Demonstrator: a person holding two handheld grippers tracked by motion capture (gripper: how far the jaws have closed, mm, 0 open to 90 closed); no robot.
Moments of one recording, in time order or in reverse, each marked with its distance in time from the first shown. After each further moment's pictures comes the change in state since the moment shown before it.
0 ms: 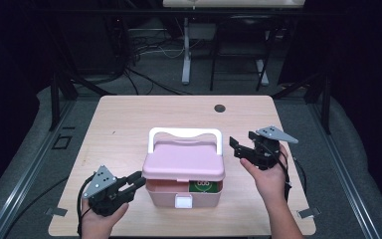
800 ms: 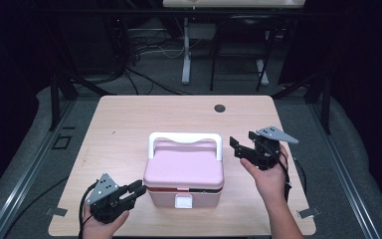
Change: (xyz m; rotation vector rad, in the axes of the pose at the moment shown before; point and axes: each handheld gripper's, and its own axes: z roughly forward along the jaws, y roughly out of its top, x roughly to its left) left arm -0.001 -0.022 0.001 0.055 -0.011 -0.025; right arm -0.001 -0.001 0.000 -0.004 -0.001 0.002
